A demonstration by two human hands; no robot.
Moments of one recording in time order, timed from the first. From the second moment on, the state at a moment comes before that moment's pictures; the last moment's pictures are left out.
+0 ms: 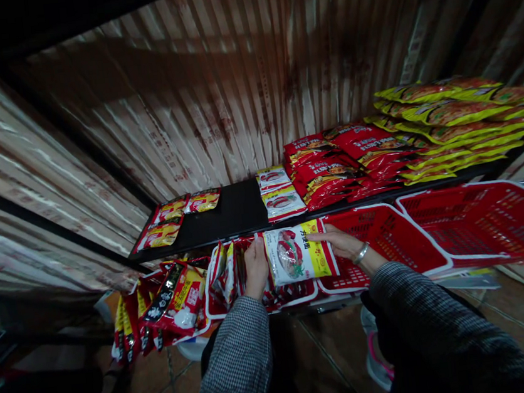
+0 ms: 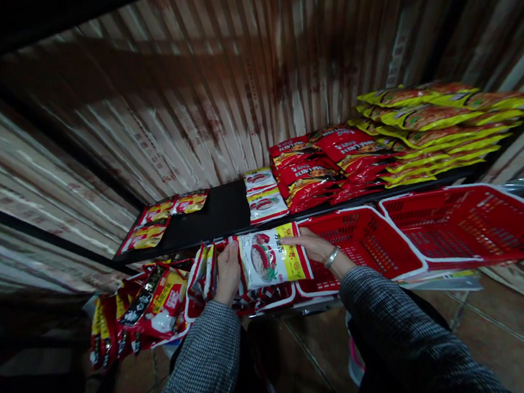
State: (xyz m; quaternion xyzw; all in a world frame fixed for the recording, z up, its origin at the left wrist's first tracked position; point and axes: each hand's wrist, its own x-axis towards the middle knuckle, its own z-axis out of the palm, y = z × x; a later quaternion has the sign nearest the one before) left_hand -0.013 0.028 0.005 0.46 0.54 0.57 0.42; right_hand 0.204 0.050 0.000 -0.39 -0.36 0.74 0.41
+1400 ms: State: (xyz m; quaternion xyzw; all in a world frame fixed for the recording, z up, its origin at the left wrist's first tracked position) left_hand -0.011 0.029 -0.004 0.37 0.52 0.57 0.51; right_hand 0.206 0.058 -0.003 -0.40 -0.35 0.69 0.49
